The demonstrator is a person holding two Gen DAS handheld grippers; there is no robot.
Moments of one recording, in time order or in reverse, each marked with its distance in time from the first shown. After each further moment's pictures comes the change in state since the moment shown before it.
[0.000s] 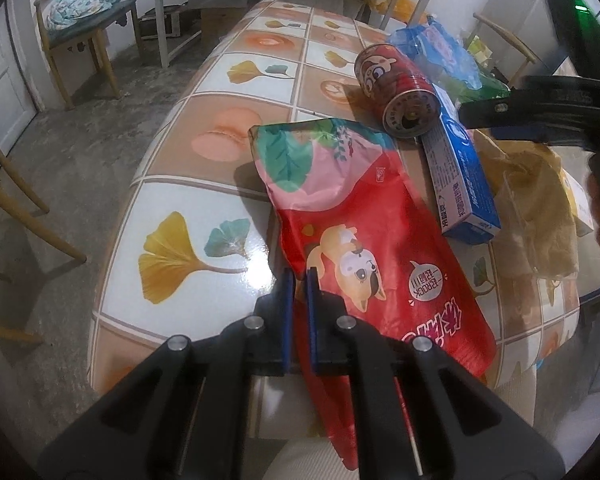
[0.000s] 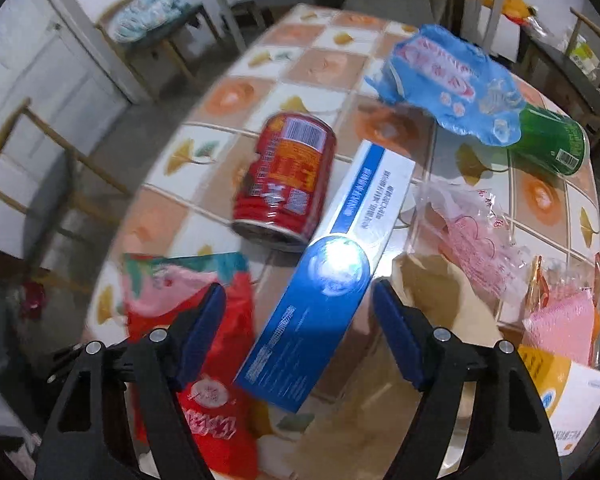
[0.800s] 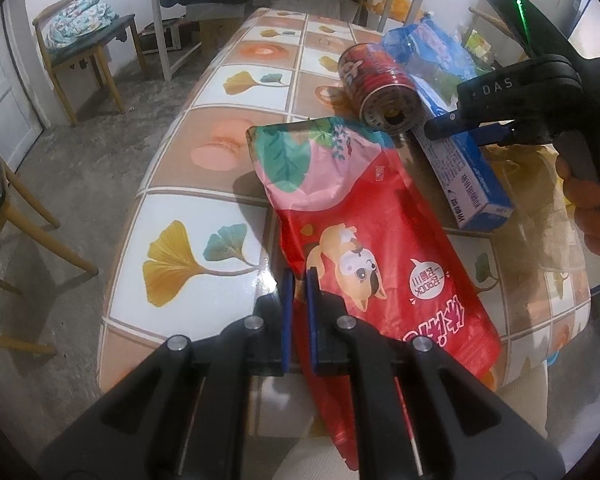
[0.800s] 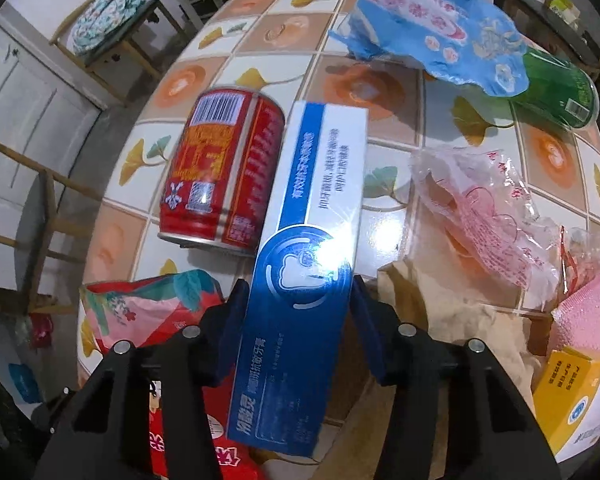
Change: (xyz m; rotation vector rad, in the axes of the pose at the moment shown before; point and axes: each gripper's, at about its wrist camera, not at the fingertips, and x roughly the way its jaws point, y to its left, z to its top) left arm -0.005 -0.010 -0.002 0.046 -0.028 0.045; right arm 0.036 -0.017 0.008 0.144 0.063 0.006
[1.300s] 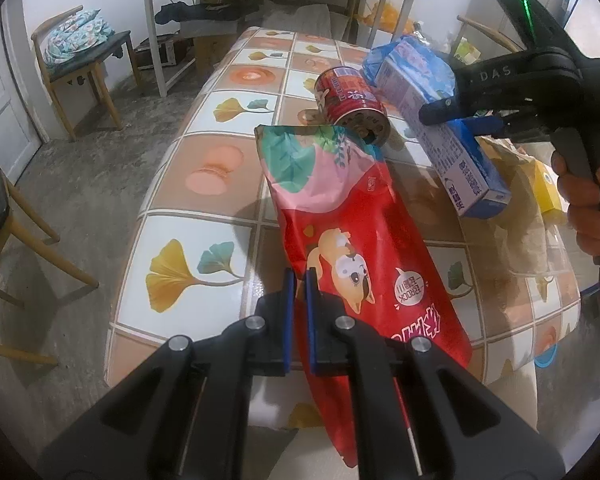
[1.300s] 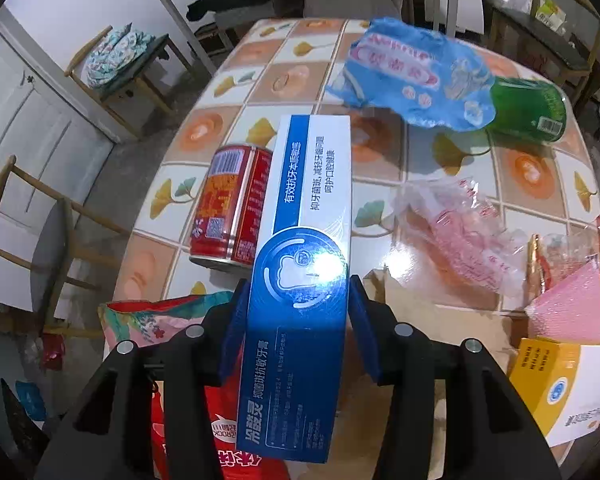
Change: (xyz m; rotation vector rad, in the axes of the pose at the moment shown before) left arm -0.024 -0.013 0.002 0.026 -0.045 -0.011; right arm -0.047 -0.004 -0.008 0.024 -0.134 0.040
